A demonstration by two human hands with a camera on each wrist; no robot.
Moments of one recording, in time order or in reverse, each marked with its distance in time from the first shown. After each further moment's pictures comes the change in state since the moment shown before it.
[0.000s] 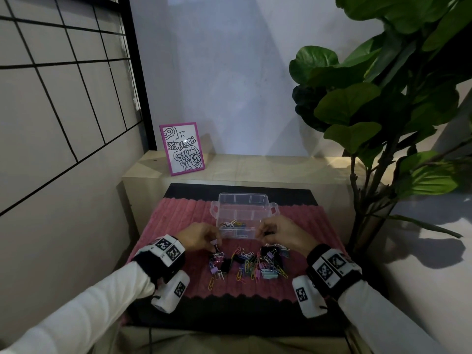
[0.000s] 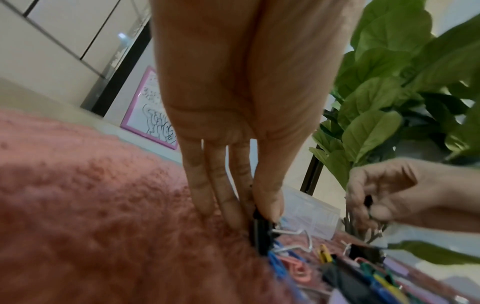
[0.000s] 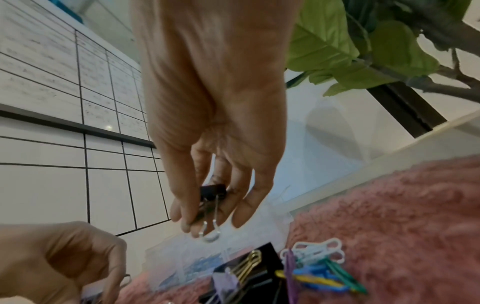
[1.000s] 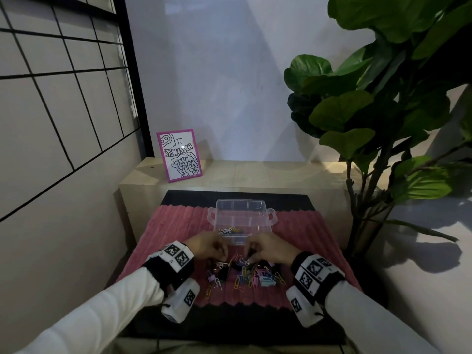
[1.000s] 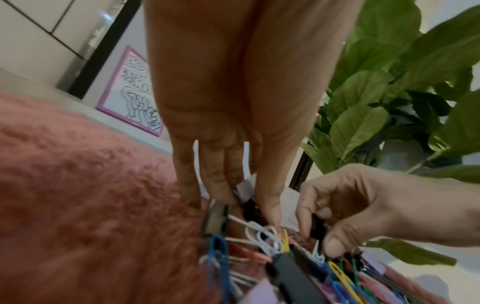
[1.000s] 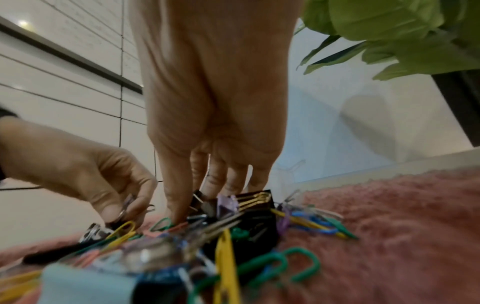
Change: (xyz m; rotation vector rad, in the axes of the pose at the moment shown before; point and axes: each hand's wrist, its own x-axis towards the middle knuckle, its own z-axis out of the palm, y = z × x) left_hand 0.012 0.023 0.006 0.014 -0.083 0.002; right_hand 0.008 -0.005 0.022 -0.336 -0.129 0.038
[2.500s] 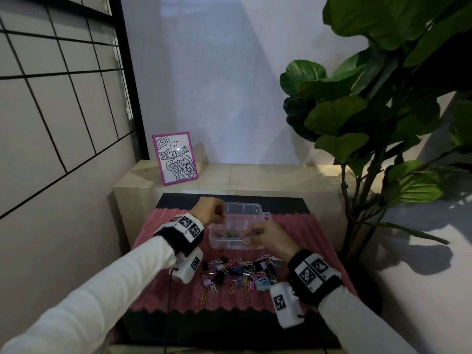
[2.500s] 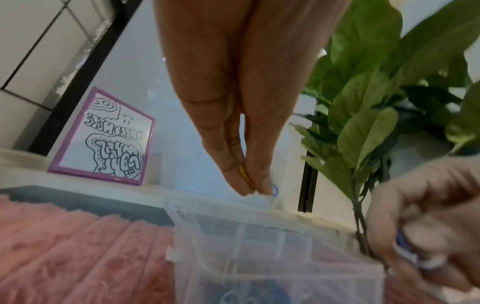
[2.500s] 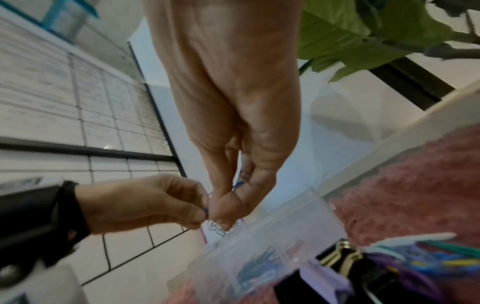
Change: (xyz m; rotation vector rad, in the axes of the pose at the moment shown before) left_hand 0.032 0.020 -0.054 -0.012 0.351 -0.026; right_hand 0.003 -0.007 -0.014 0.481 0.285 0.034
